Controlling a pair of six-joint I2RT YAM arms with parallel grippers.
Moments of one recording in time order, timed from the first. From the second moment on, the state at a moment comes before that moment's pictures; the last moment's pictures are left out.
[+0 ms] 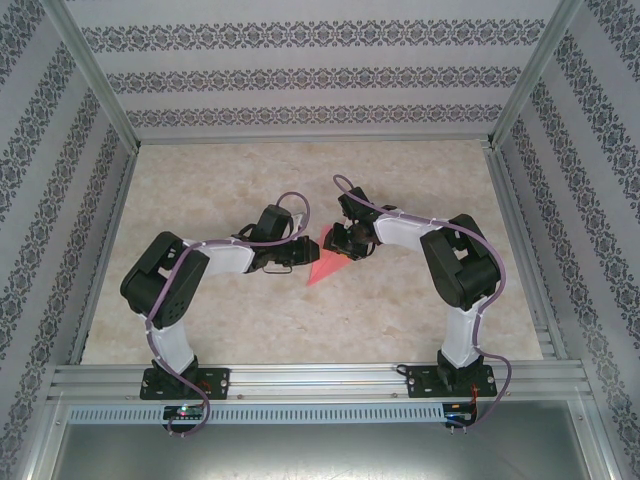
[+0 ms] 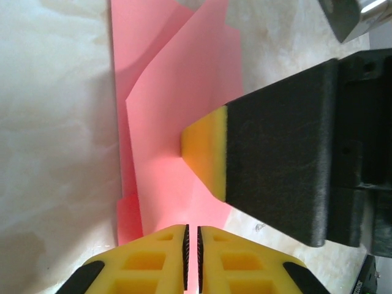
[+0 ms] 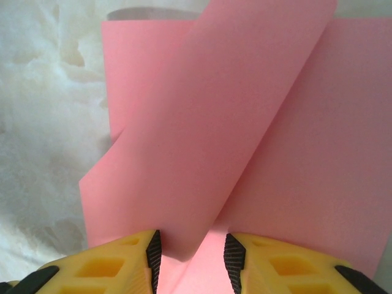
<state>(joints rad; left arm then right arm) -0.52 1.81 0.89 0.12 0.49 -0.66 0.51 1.94 1.17 -0.39 -0.29 0.79</state>
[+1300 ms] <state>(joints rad) -0.52 1.88 0.94 0.04 0.47 -0.65 0.52 1.97 1.24 -0.49 -0.26 0.80</state>
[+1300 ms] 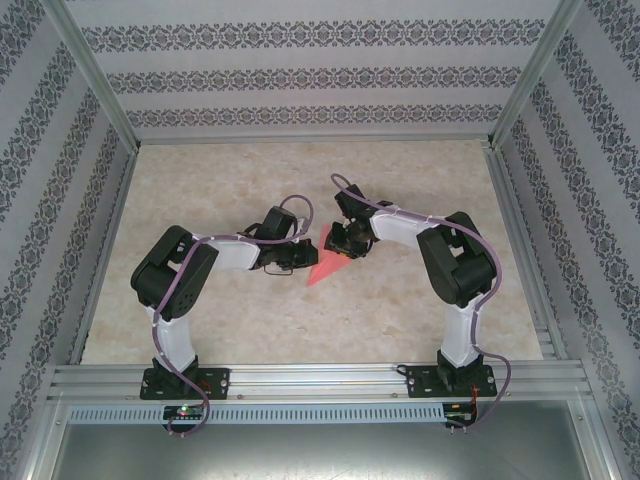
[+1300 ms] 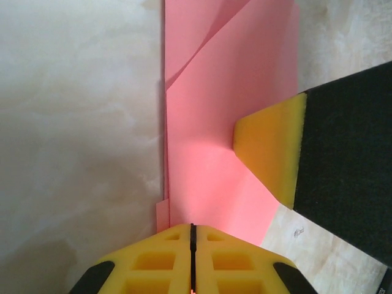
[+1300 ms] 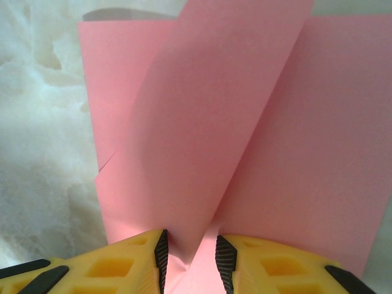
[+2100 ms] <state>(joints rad) -0.56 1.84 0.91 0.11 0.50 -0.66 0.54 1.99 1.26 -0.52 -0.21 0.81</state>
